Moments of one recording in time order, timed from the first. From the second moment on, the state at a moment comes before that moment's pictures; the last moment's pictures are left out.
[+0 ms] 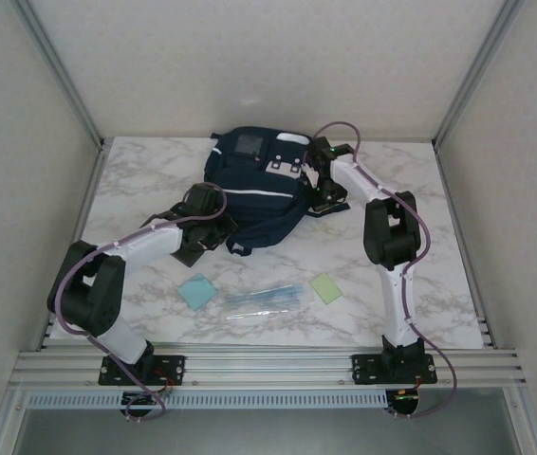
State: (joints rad) left arm -0.46 1.61 0.97 -0.28 0.16 -1.14; right arm 0.37 2.26 1.94 -1.09 0.08 -0.09
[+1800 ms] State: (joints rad) left arm -0.46 1.77 1.32 -0.39 0.04 -0.96; right arm 0.47 2.19 1.91 -0.86 -0.03 0.10
